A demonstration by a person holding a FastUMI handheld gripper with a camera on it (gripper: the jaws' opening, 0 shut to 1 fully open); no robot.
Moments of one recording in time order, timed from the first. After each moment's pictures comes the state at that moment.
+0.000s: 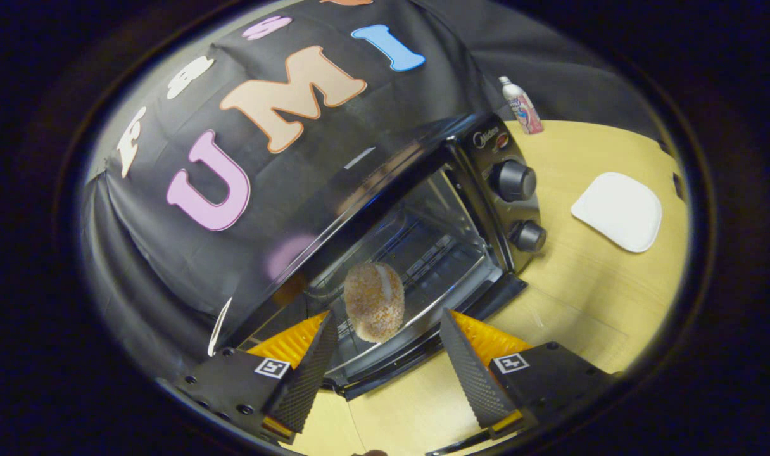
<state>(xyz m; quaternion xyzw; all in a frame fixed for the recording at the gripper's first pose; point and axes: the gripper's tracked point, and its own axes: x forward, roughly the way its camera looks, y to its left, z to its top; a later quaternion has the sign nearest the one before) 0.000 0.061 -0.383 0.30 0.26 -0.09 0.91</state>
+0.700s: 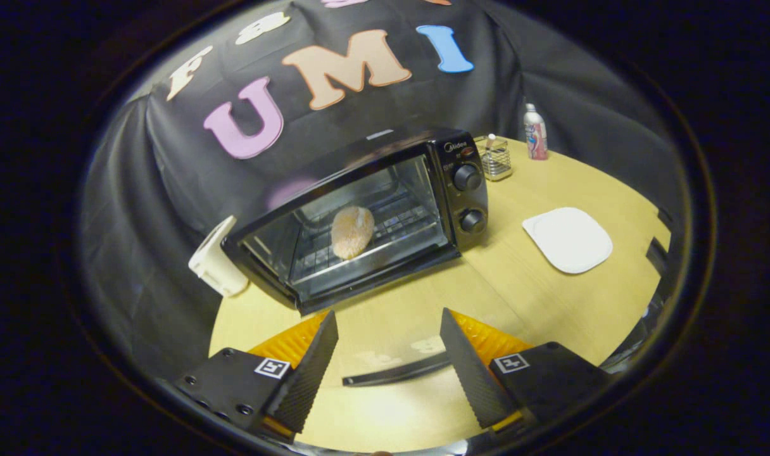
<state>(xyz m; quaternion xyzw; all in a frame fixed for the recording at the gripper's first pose) -0.128 0.036 -0.387 0.12 0.34 -0.03 0.93</state>
